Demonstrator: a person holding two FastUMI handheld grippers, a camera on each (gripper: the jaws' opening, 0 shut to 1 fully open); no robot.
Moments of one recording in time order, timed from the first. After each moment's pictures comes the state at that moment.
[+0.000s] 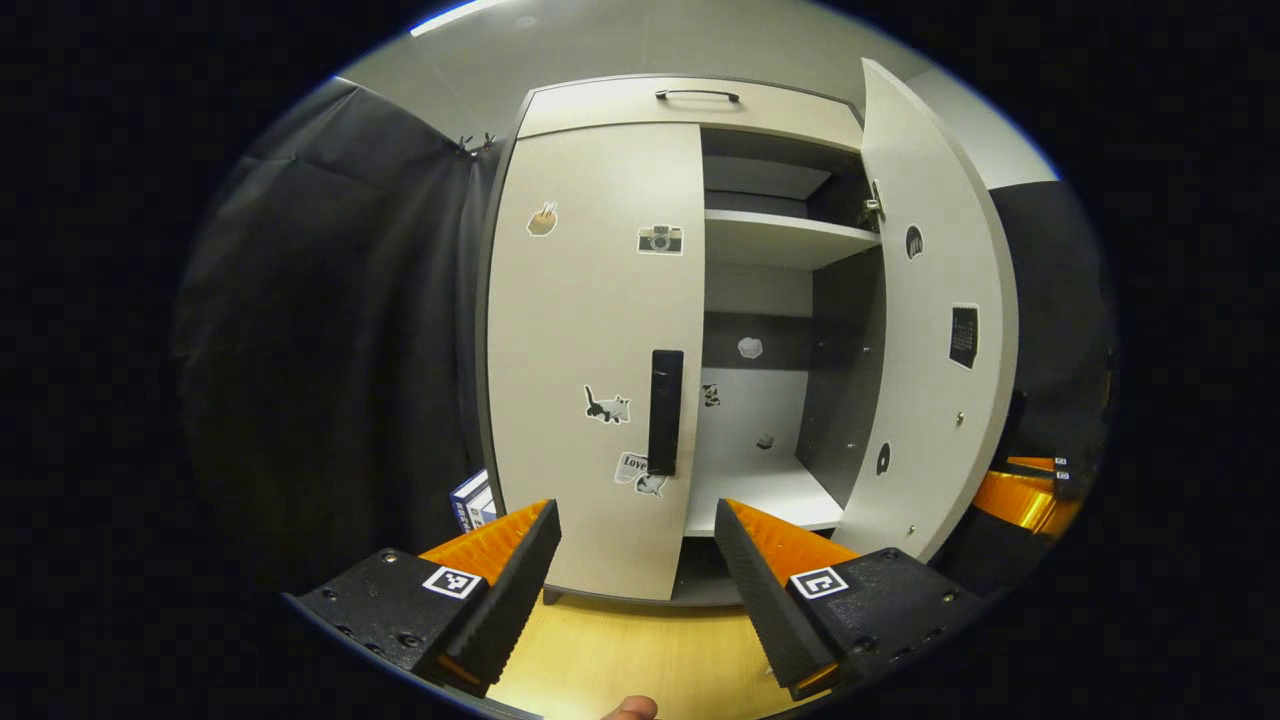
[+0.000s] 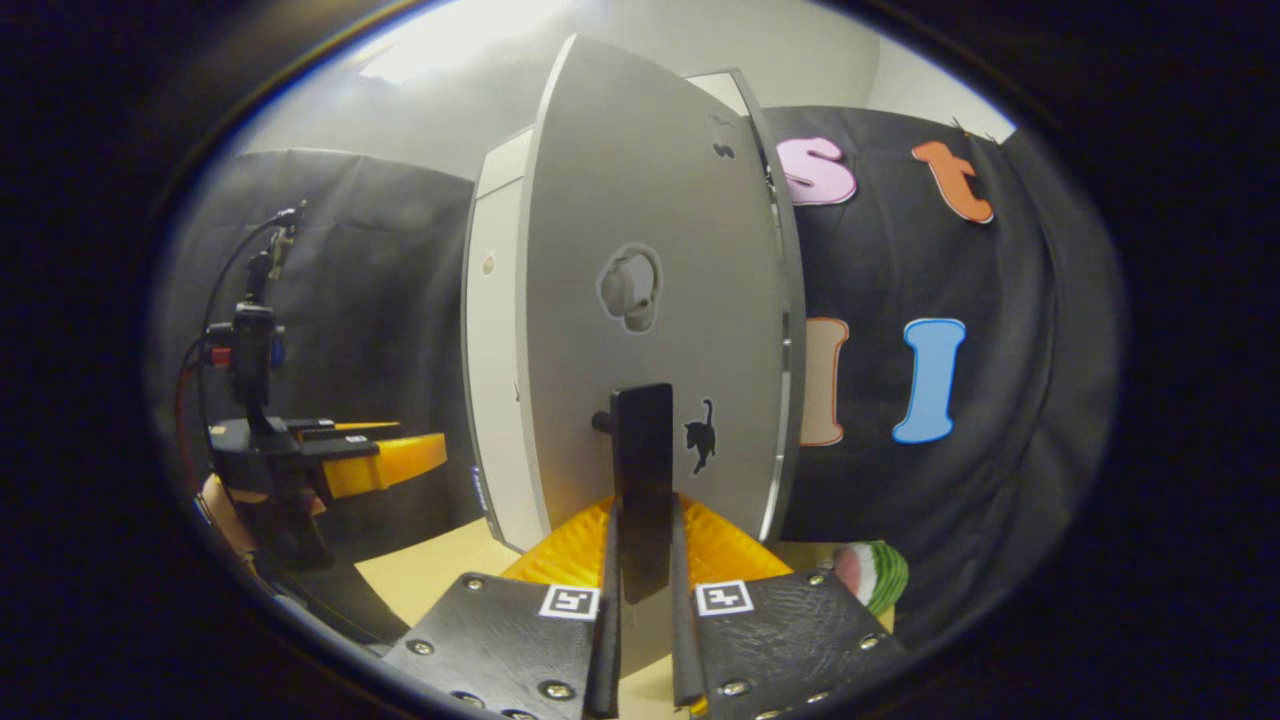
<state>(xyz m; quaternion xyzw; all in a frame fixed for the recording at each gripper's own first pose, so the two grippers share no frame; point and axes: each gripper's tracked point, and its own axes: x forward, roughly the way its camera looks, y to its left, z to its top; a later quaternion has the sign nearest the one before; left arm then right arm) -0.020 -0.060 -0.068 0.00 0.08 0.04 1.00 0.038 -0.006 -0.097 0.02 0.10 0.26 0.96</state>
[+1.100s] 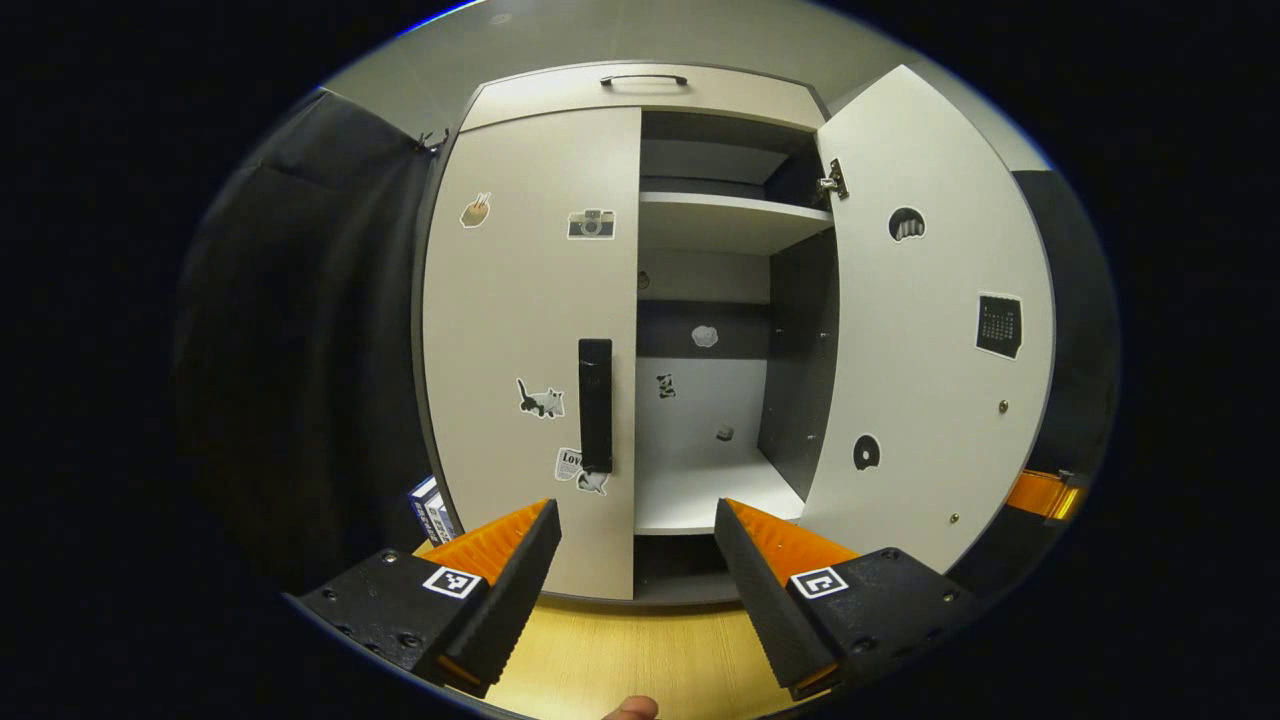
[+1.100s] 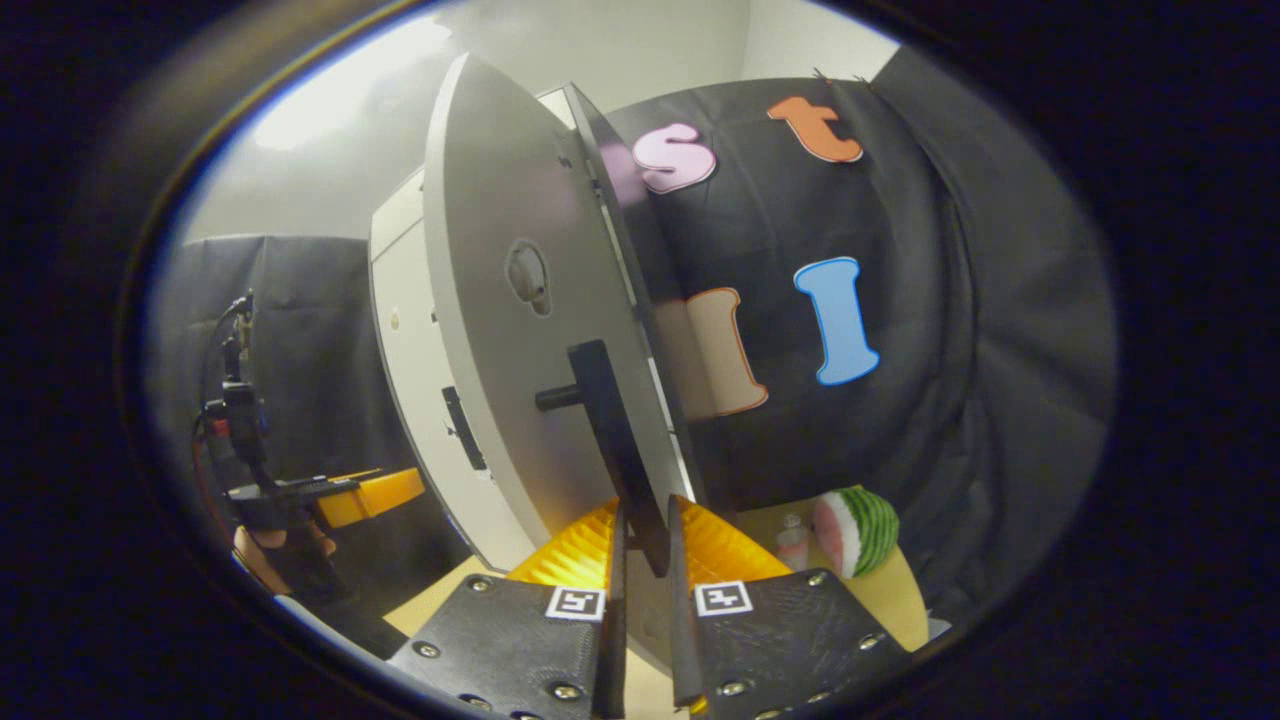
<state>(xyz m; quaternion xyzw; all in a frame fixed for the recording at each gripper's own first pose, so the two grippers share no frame) 0.000 -0.102 -0.083 0.01 0.10 0.00 1.00 0.032 -0.073 -0.114 0.13 0.12 0.16 0.97</state>
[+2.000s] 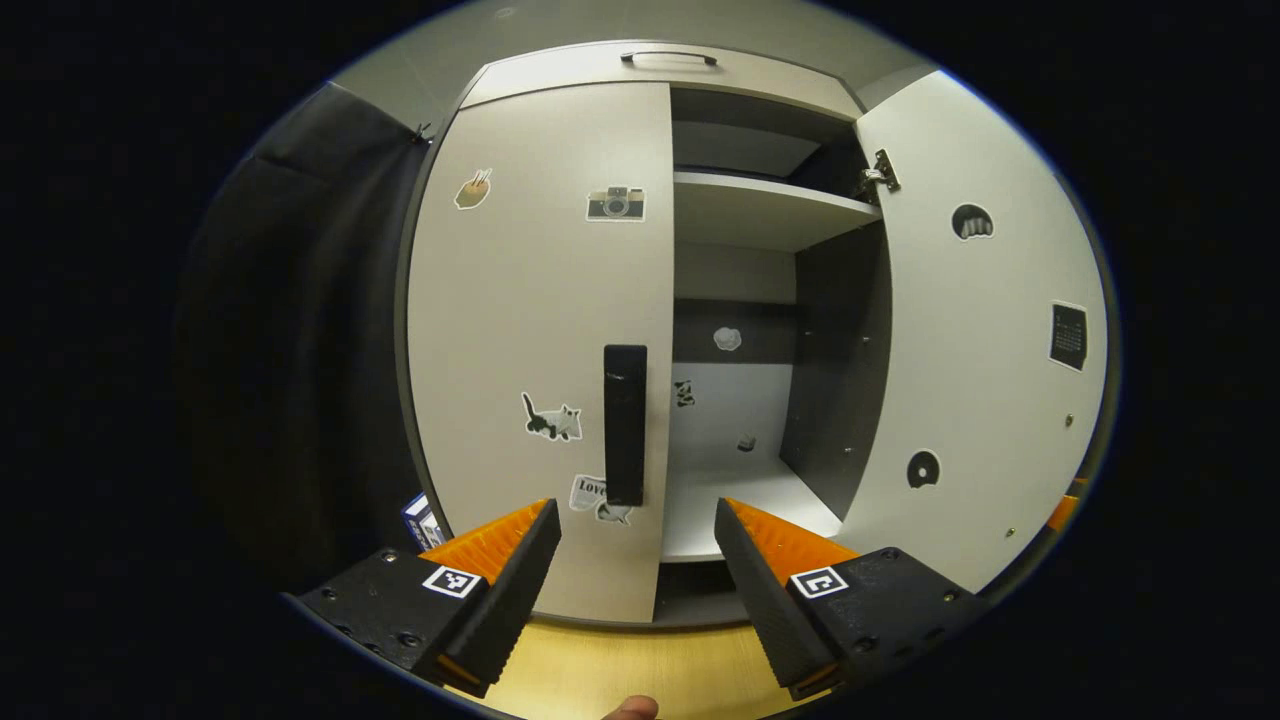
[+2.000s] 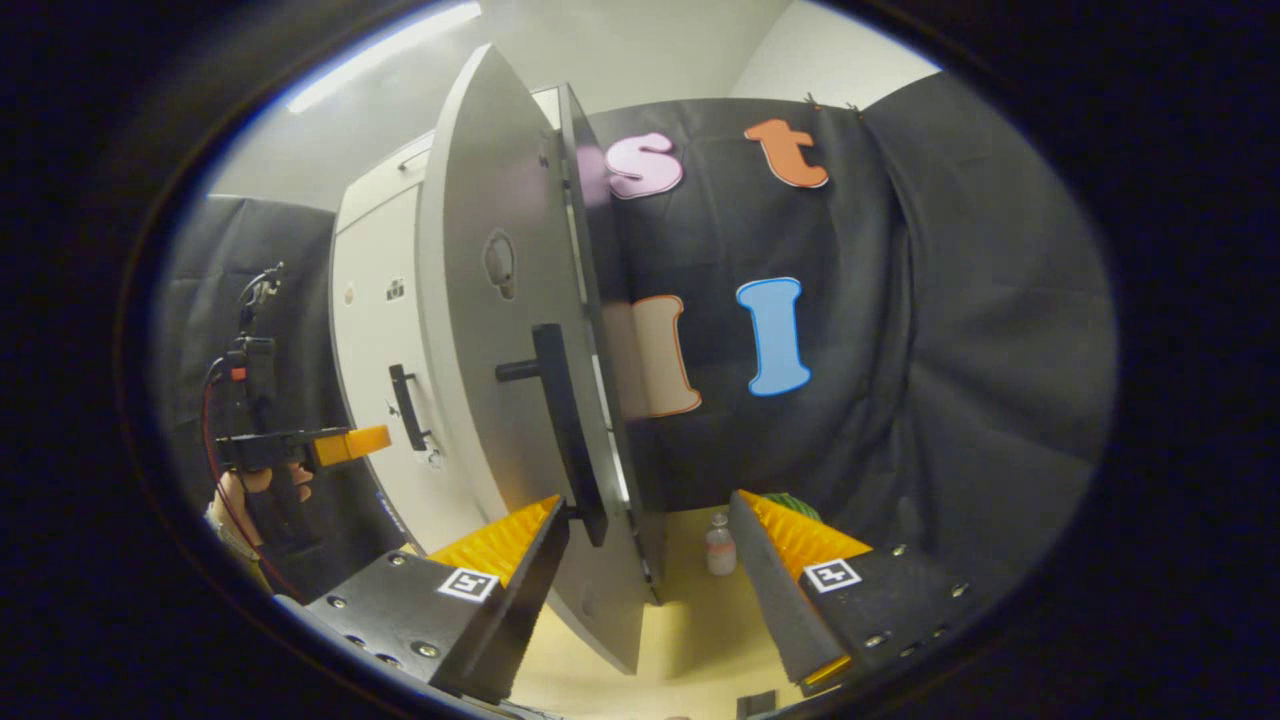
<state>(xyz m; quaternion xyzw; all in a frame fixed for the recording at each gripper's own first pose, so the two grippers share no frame) 0.074 -0.063 -0.083 0.01 0.09 0.00 1.00 0.042 -0.117 -0.127 0.10 0.11 0.05 0.99</state>
